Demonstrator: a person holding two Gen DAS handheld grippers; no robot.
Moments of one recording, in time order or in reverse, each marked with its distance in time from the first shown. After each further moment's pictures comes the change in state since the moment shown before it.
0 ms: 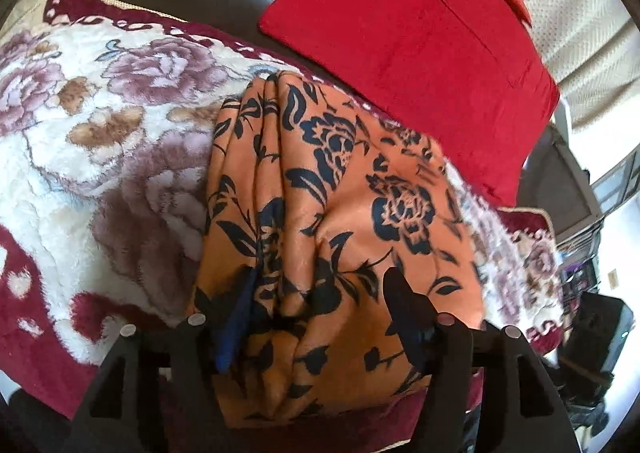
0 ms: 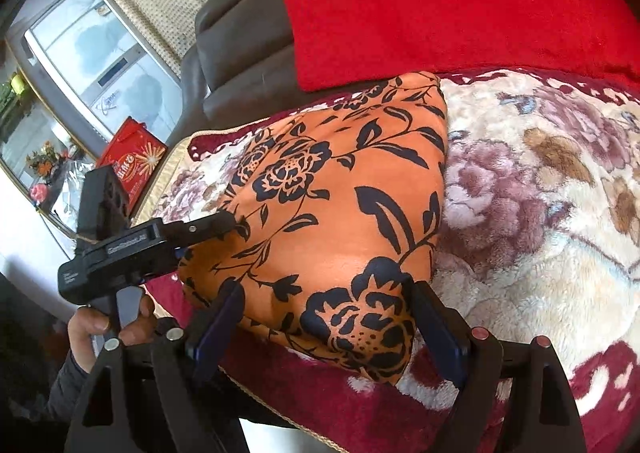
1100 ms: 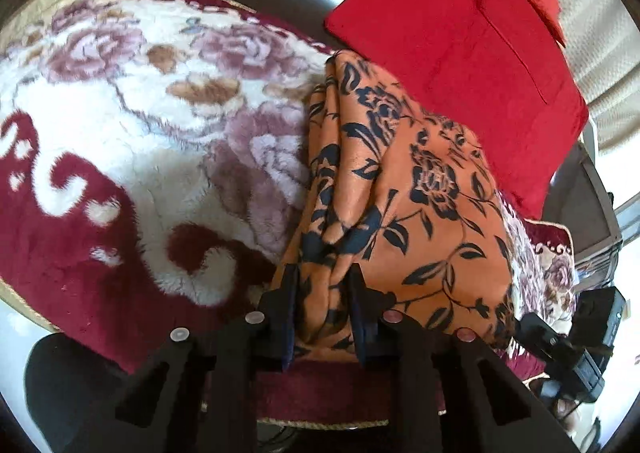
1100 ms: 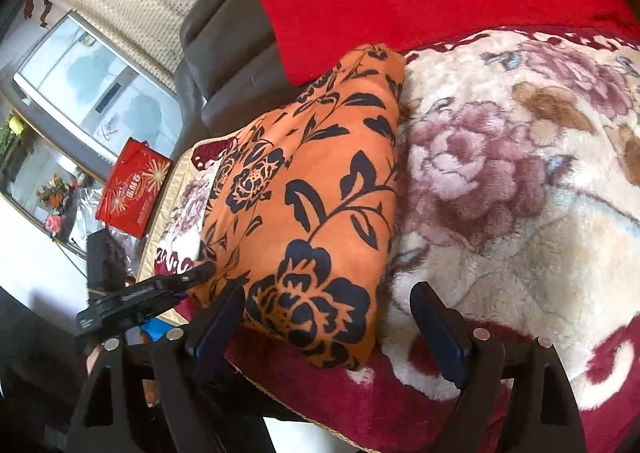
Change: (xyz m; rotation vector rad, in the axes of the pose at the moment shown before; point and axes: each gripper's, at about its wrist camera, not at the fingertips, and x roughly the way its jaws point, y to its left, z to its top) left arm -0.041 0.035 -0.029 -0.096 -0.011 0.096; right arm -0.002 -0.032 -0.009 0.136 0.015 0.078
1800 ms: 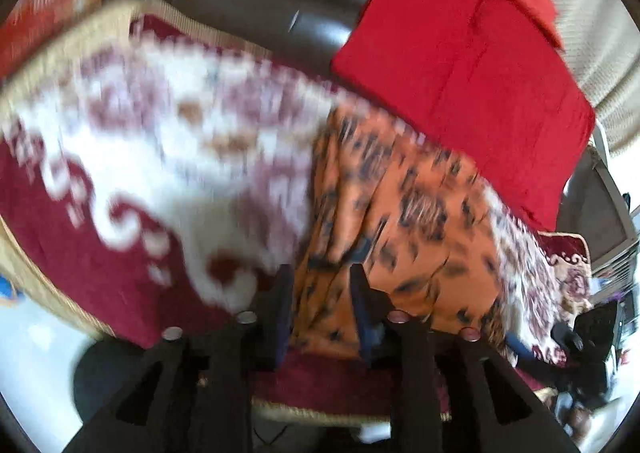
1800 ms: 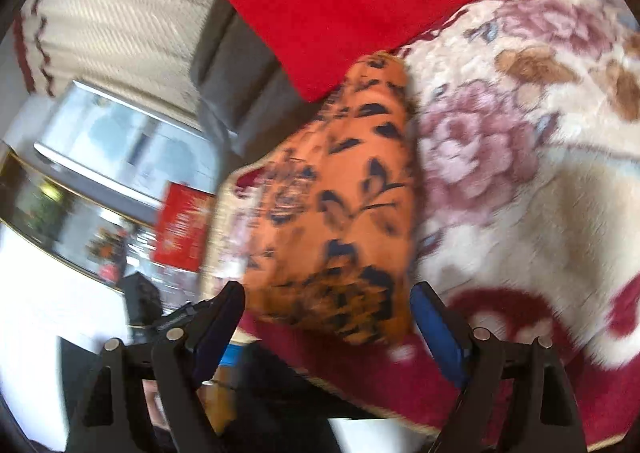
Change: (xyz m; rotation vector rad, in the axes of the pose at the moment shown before) left arm -0.052 -0.027 0.010 0.048 -0.139 0.103; right arm -0.023 -0.018 -0.008 0.266 -0.013 0.312
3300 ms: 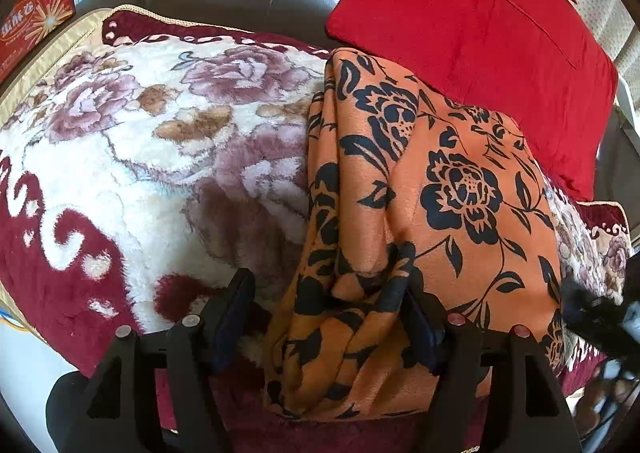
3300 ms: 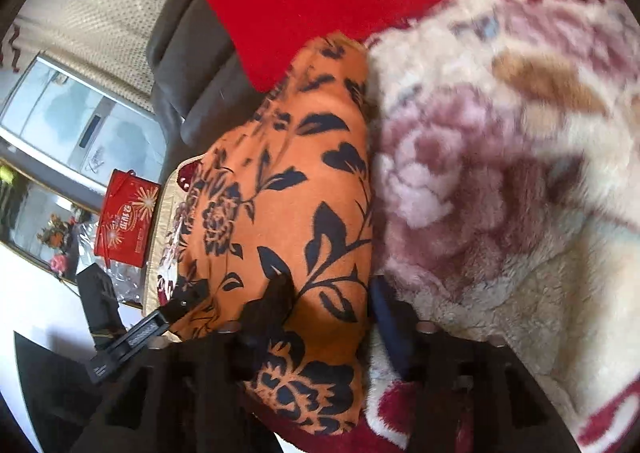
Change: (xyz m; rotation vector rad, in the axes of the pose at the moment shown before) left arm 0.084 0.001 -0.013 0.069 0.087 0.096; right arm 0.048 -0.003 0.046 -0.141 0.013 -0.273
